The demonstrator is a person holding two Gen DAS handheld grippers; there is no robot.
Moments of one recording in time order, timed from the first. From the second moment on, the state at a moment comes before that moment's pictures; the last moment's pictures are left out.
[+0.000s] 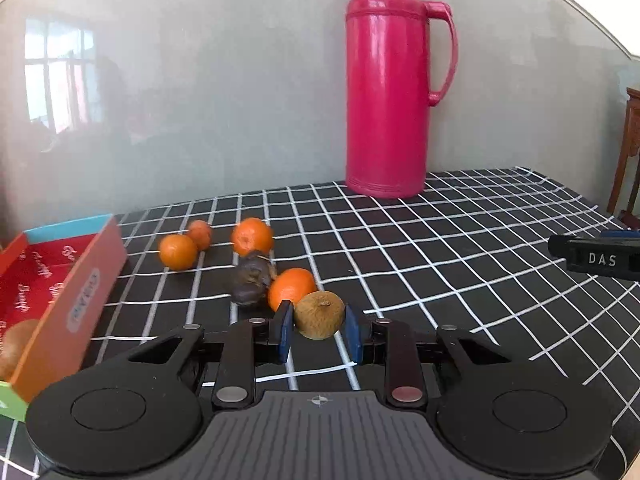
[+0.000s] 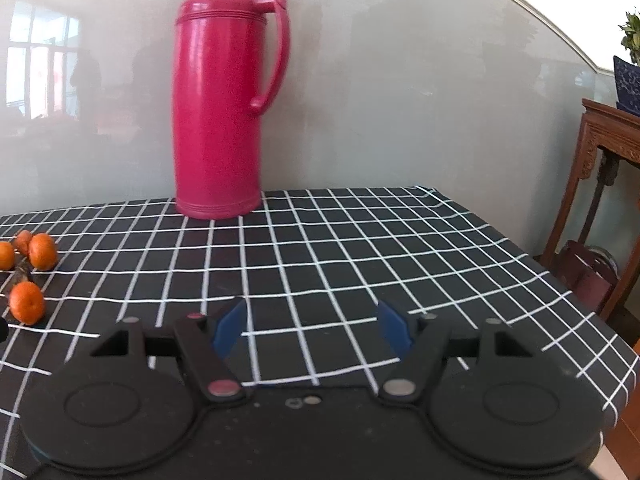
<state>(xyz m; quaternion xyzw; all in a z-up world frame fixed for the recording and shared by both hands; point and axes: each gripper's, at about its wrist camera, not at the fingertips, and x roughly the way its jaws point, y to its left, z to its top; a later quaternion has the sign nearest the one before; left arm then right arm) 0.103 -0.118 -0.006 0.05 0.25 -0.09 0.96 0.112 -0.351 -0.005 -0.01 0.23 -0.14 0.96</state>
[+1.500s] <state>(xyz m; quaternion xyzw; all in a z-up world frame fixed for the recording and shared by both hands) 0.085 0.119 0.001 -0.02 0.22 0.12 0.97 0.141 -0.162 -0.004 -0.07 0.22 0.01 0.97</state>
